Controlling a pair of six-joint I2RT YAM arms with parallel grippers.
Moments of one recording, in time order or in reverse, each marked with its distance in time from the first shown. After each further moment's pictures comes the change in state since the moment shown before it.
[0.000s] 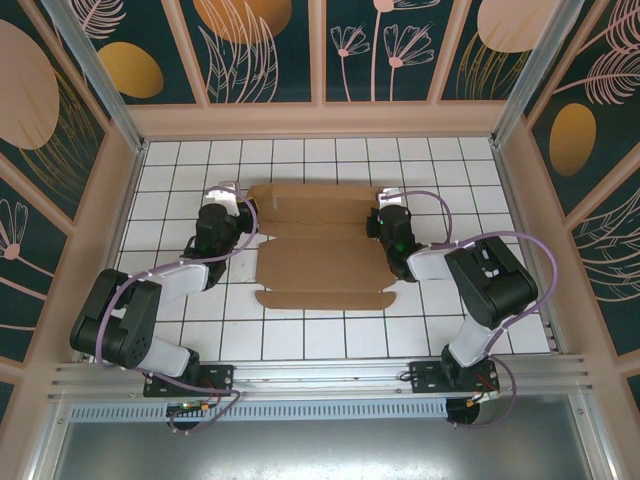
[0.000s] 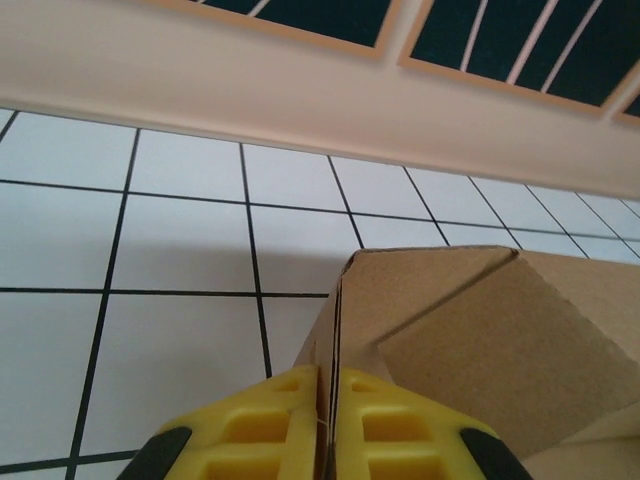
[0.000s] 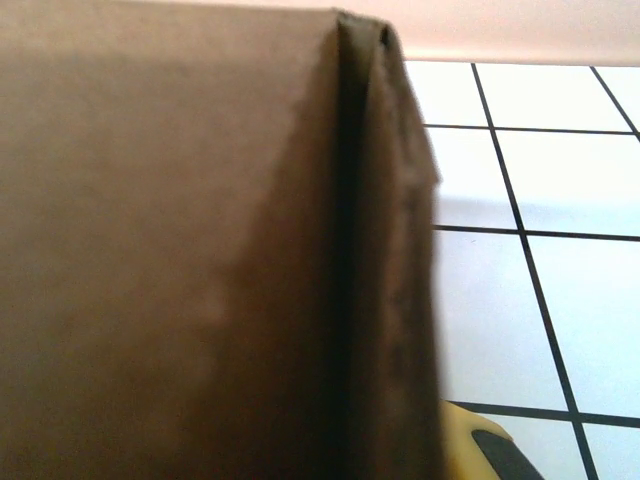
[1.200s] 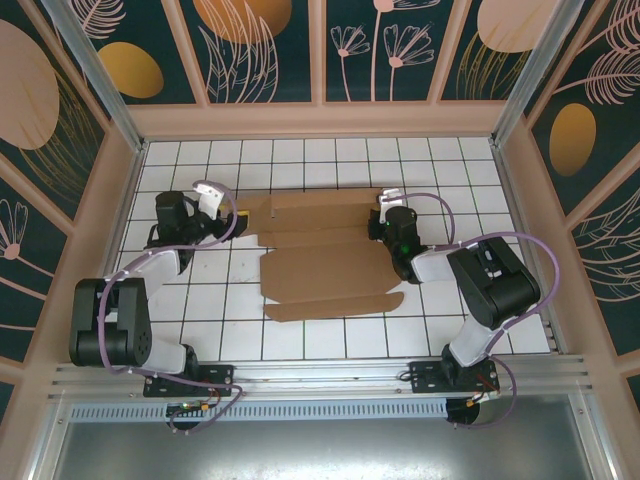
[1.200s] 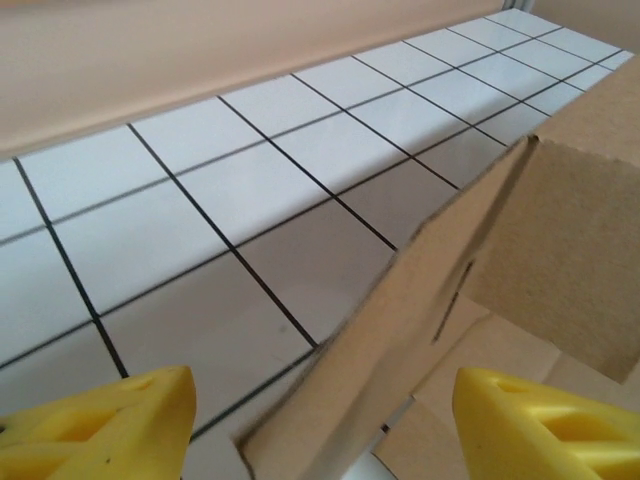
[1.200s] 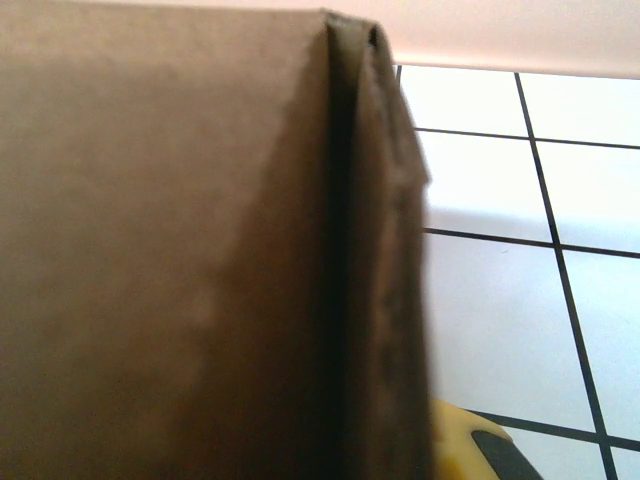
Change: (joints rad) left arm 0.343 -0.029 0.107 -0.333 0.682 0.591; right arm -0.039 -0.008 -0.038 0.058 -0.122 -0.053
